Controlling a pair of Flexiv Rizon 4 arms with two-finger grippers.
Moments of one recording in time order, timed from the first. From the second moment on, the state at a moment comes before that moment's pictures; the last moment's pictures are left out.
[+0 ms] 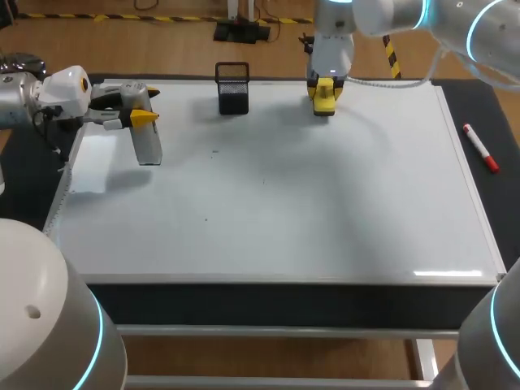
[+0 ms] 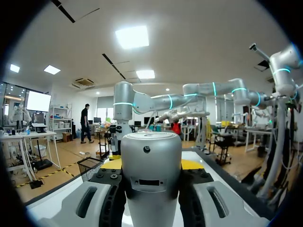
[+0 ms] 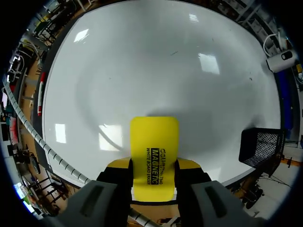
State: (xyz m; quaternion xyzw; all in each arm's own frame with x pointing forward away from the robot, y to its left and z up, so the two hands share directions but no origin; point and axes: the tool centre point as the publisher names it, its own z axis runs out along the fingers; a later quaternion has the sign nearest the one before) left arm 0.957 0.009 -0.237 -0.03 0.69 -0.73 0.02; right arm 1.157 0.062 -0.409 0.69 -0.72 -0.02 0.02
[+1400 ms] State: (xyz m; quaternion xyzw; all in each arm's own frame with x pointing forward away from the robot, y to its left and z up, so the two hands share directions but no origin) left arm 0.957 0.009 -0.237 -0.03 0.69 -0.73 0.02; right arm 1.159 0.041 -0.401 0.66 -0.75 -0.02 -0.02
